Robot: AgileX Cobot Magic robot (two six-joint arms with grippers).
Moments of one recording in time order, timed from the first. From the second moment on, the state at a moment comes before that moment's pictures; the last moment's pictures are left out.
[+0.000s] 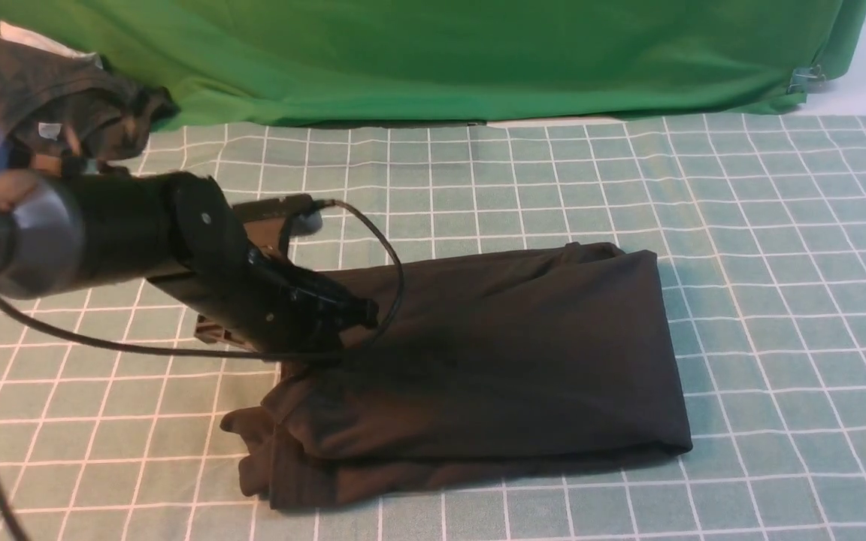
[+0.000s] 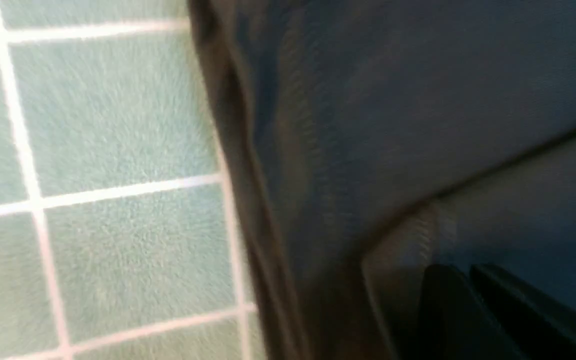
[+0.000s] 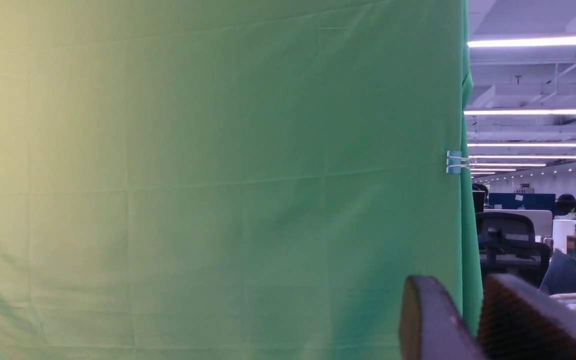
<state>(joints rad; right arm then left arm) 0.17 0.16 -0.37 0.19 -0.14 -0.17 -0.27 1.73 -1.01 -0.39 0.53 0.06</state>
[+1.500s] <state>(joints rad) 0.17 0.16 -0.37 0.19 0.03 -0.19 -0.35 0.65 -0.63 -0.37 0.56 0.00</state>
